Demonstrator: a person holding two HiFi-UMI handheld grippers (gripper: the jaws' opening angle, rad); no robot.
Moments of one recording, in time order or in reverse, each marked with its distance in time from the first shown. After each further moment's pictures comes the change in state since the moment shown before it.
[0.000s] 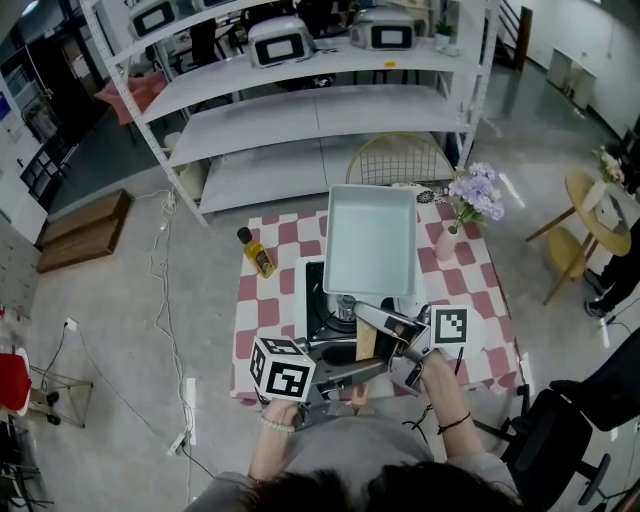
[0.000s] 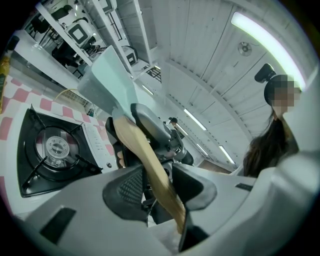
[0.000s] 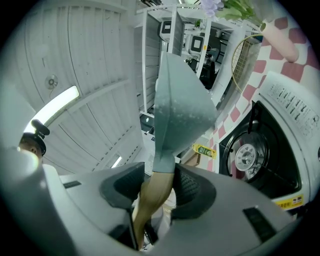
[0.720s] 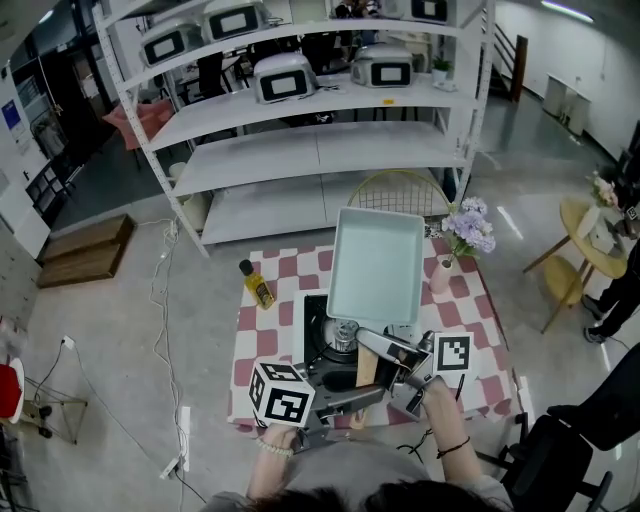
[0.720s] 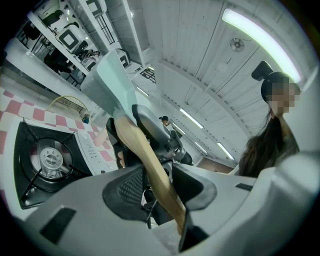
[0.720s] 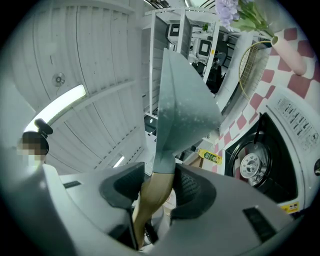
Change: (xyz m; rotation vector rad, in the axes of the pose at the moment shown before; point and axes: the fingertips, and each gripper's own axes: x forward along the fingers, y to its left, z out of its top) left arm 0.006 -0.021 0.013 0.071 -0.011 -0.019; right arm -0.009 0.028 0.013 -0.051 -0.018 0.031
